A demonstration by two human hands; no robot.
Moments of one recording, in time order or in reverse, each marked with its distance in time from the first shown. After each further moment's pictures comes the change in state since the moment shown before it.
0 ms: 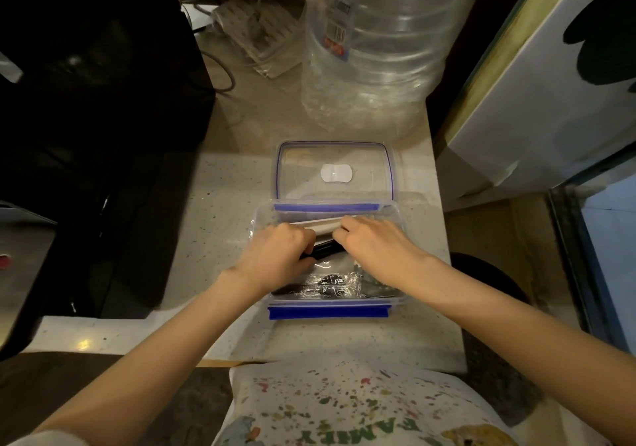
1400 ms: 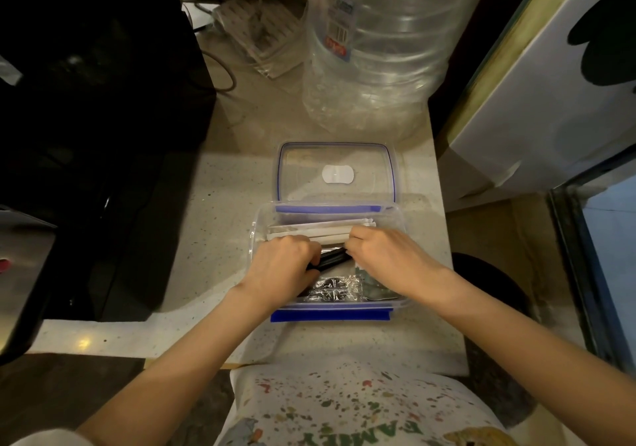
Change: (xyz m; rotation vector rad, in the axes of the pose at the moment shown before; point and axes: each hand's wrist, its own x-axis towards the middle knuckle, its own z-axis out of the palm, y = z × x) left_hand -0.008 0.007 0.011 -0.022 0.032 -0.055; right_hand -0.007 0.013 0.023 0.071 0.058 -0.016
